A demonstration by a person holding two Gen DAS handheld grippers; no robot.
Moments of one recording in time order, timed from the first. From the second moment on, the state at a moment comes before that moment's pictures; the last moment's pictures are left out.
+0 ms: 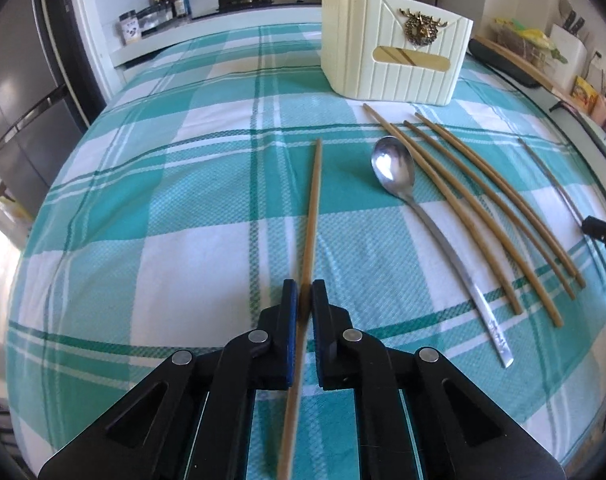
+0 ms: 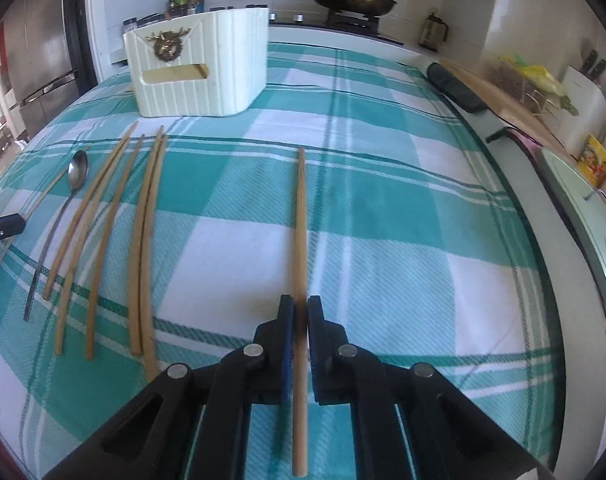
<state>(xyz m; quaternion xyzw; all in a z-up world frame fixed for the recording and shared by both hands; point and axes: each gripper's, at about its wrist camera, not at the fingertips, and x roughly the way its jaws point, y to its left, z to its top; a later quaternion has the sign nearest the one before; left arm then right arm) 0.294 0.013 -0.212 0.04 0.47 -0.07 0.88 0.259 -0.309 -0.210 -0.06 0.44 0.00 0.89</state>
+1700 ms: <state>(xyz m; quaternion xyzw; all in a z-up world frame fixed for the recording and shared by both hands) 0.322 0.023 -0.229 0.02 0.46 -0.03 0.89 0.269 -0.337 -0.217 -0.02 0.42 0.00 0.91</state>
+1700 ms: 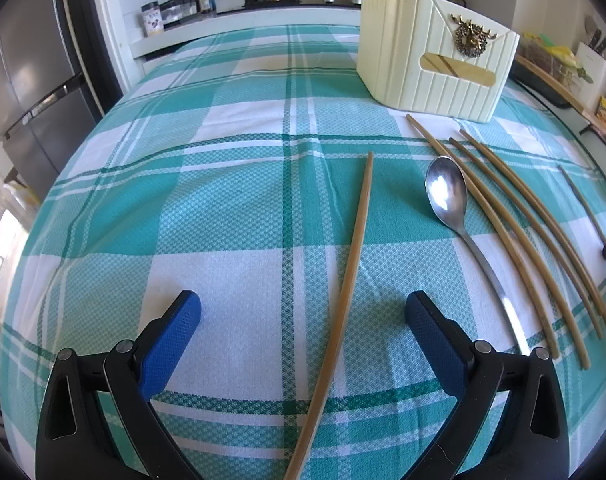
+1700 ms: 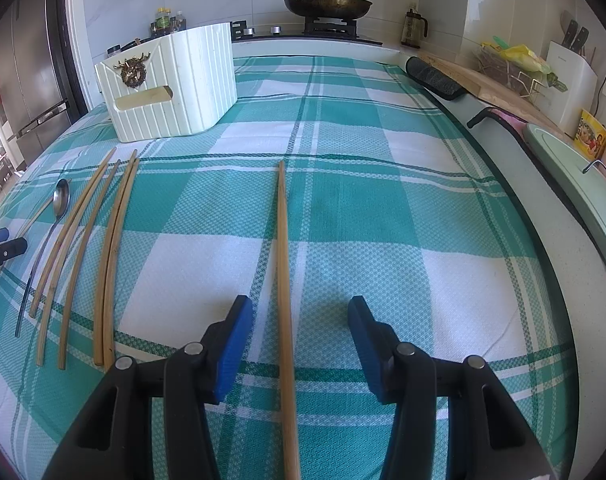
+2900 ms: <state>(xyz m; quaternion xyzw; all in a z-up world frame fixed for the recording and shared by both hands) 0.387 0.006 -0.175 0.07 0.48 -0.16 0.86 0.368 -0.327 -0.175 0.01 0.48 0.07 0.88</state>
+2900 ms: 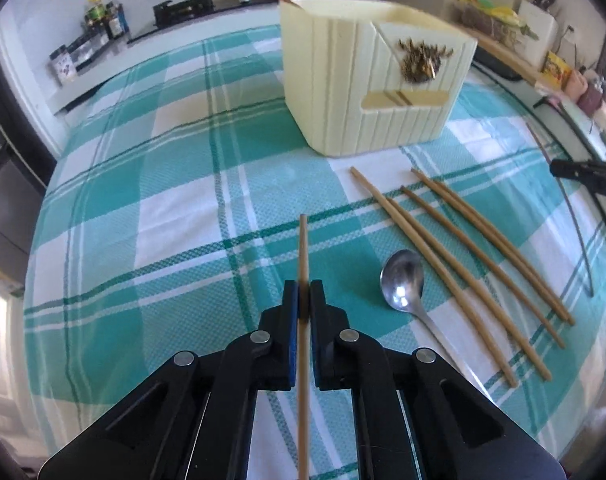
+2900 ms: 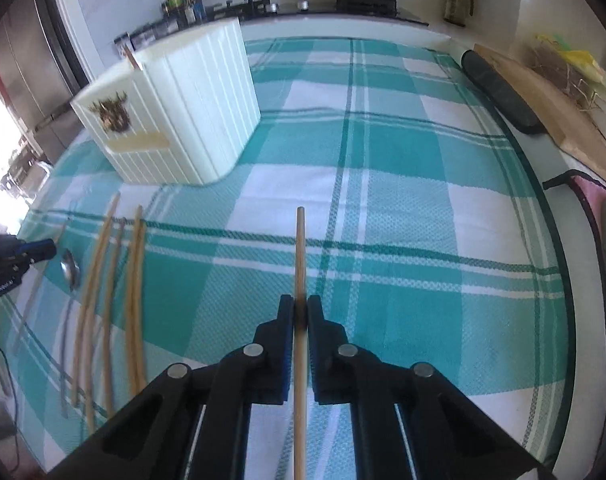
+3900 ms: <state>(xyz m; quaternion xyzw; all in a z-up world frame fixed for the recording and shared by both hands) 0.338 0.064 0.028 -0.09 0.24 -0.16 0.95 0.293 -0.293 0.006 0.00 0.26 0.14 0.96</state>
